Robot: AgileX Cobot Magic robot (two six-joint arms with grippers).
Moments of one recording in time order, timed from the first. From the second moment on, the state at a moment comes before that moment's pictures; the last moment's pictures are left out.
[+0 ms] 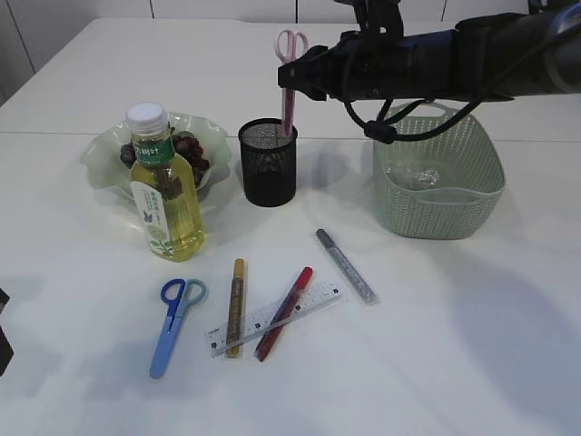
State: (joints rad) left arm -0.20 1.32 -0.76 -0.17 0.99 -0.10; right arm 0.25 2.06 -1.53 1.77 0.53 -1.68
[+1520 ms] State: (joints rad) left arm -0.20 1.32 -0.76 -0.21 0.99 -0.10; right arm 0.25 2.19 -1.81 1.37 0.55 -1.40
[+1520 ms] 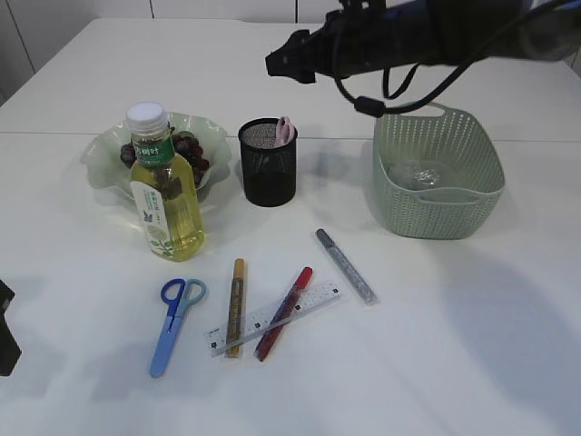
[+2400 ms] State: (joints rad) left arm -0.20 1.32 -0.76 -0.32 0.85 -0.10; right arm 0.25 1.67 -1.51 0.17 1.22 -0.10
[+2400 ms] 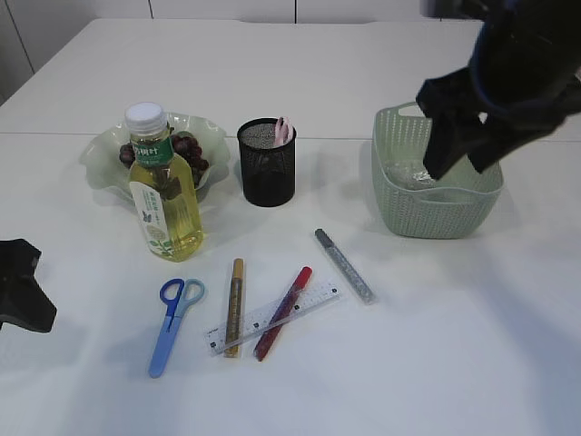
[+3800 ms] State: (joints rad) left arm -0.55 1.84 -1.15 0.00 0.76 -0.51; right arm 0.25 1.43 -1.13 0.17 1.07 -0.10
